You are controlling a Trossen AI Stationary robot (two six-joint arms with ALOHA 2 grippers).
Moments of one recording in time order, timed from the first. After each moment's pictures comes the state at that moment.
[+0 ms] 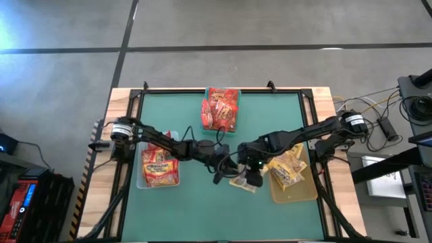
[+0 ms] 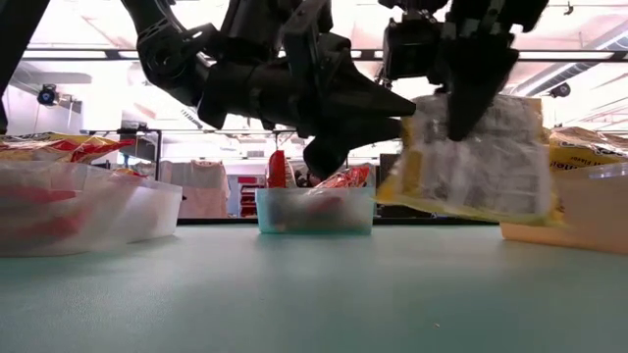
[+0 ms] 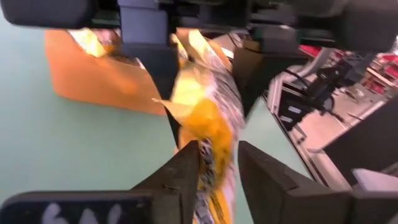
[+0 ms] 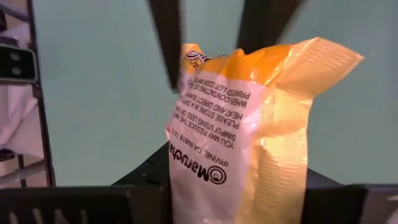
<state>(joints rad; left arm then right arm) -0.08 1.96 0.96 0.77 0.24 -0.42 0.14 1.59 1.09 -0.59 -0.30 0.36</state>
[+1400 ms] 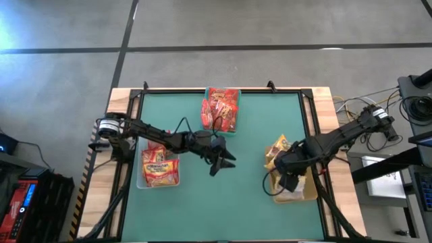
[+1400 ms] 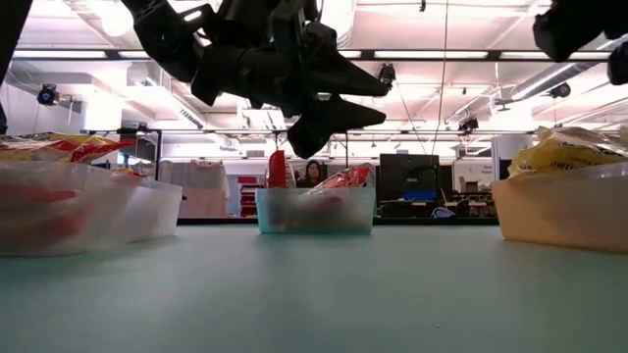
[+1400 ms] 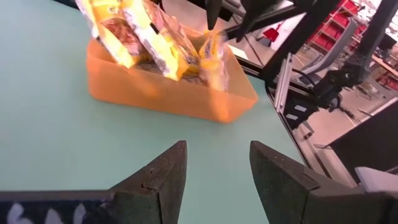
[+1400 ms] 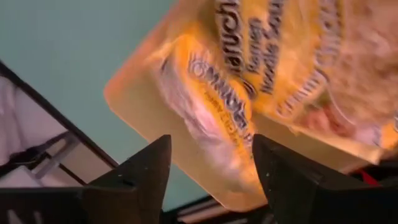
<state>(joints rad) -0.02 1.81 0.93 0.57 0.27 -0.40 0.41 1.23 0.99 -1.17 -0.30 1.09</state>
